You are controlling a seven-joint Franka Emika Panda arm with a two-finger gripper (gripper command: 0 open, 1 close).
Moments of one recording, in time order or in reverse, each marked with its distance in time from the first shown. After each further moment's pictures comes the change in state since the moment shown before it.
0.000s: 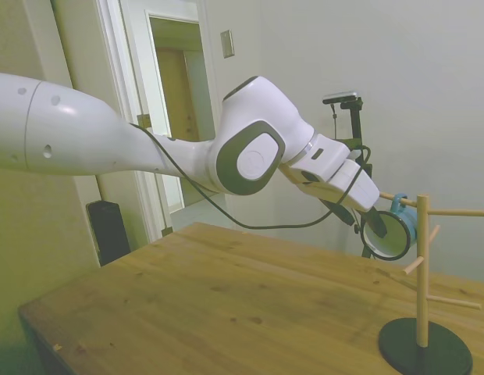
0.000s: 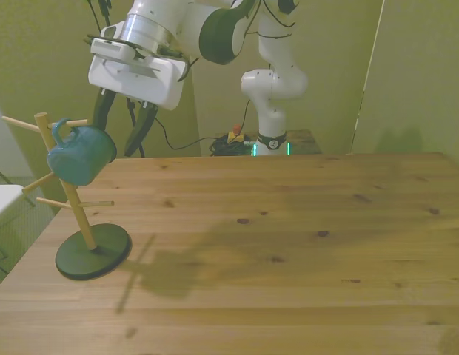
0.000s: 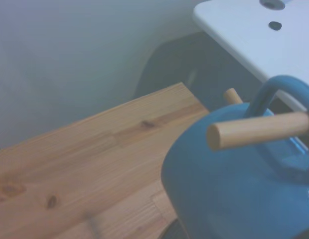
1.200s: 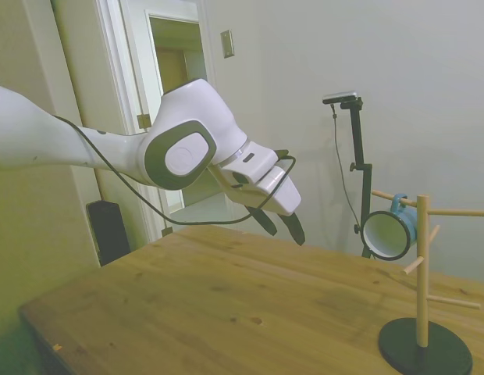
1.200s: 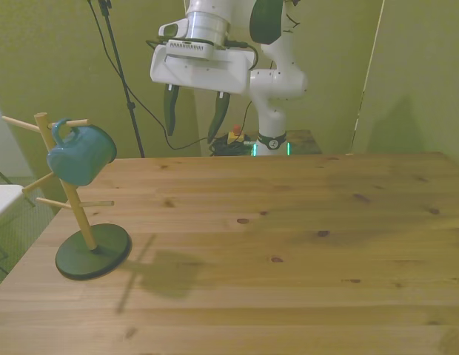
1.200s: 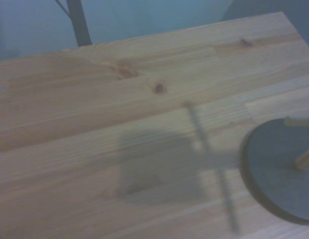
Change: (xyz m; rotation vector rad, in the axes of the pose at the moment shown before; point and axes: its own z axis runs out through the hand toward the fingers) arm -0.109 0.012 -0.073 -0.015 -0.205 -0.207
